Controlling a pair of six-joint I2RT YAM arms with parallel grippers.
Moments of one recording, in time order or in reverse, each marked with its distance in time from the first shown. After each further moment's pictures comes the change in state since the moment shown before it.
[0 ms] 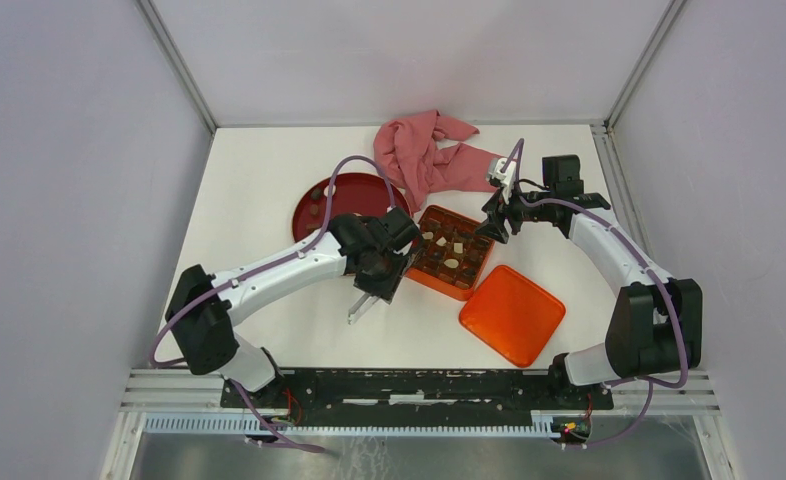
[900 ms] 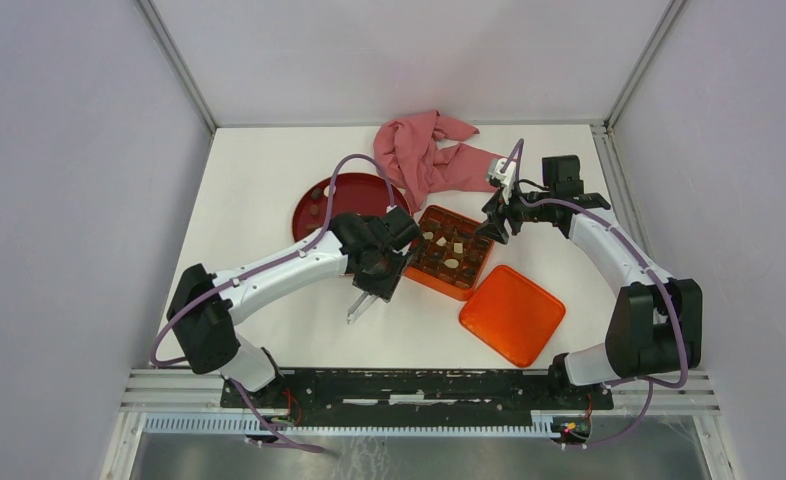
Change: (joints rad) left arm -0.002 0.008 0.015 -0.026 -0.035 0.000; right arm 0.000 0.000 0.000 -0.006 0.000 0.000
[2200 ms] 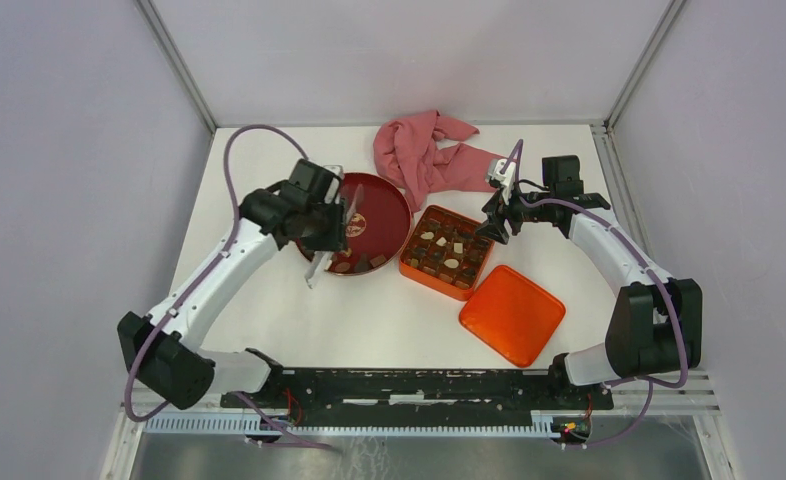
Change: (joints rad) left arm 0.343 -0.220 0.013 0.037 0.081 0.057; right arm 0.000 0.001 0.000 -0.002 0.000 -0.015
